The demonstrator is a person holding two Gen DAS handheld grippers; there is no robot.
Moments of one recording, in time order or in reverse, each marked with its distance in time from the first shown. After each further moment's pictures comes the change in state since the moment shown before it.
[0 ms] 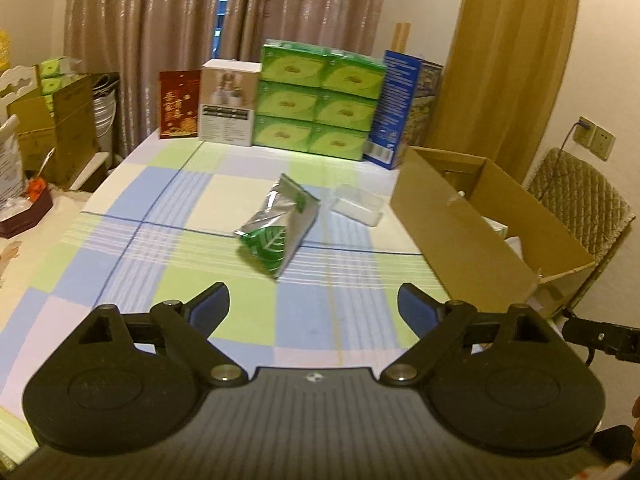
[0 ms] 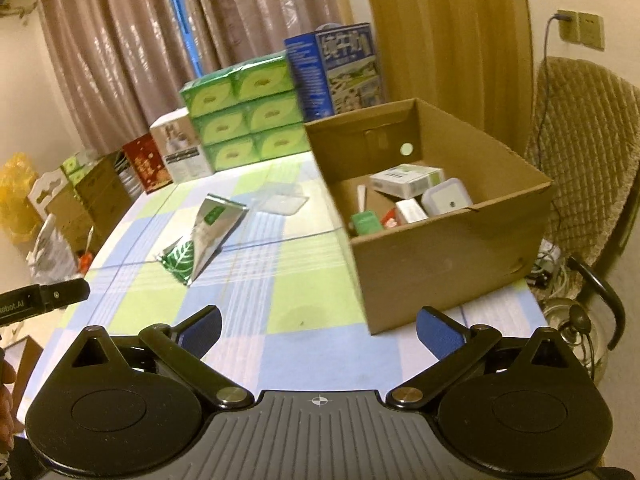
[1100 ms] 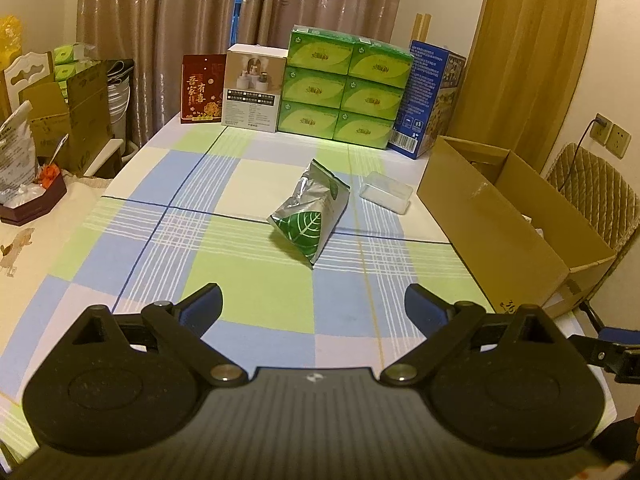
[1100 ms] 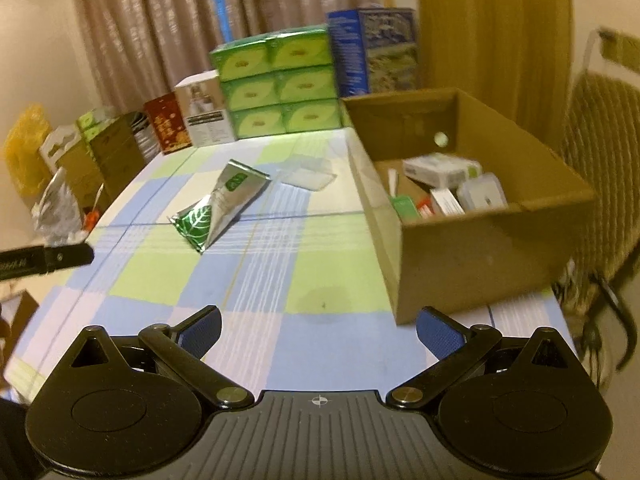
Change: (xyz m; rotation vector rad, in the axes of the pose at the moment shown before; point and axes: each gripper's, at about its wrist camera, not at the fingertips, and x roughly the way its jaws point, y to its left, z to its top) left arm 0.006 0.035 -0.004 -0.008 0.033 0.021; right arm 0.023 0.028 -0.006 -0.143 0.053 0.017
